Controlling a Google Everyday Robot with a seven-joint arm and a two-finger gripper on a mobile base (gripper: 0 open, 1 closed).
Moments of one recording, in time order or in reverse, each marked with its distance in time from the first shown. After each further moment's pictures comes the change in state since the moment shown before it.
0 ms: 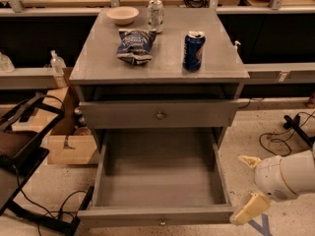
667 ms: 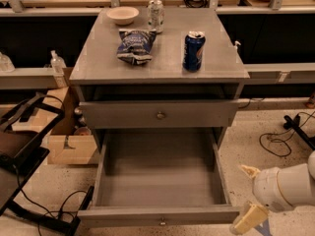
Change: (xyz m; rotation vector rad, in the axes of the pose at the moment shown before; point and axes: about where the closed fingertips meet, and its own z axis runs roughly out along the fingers) arm 0.026 0.006 0.022 0.004 0.012 -0.002
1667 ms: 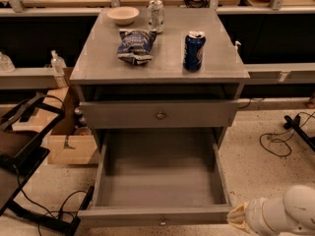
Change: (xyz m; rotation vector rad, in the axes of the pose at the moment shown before) arm 0.115 0.004 0.101 0.025 0.115 -0.077
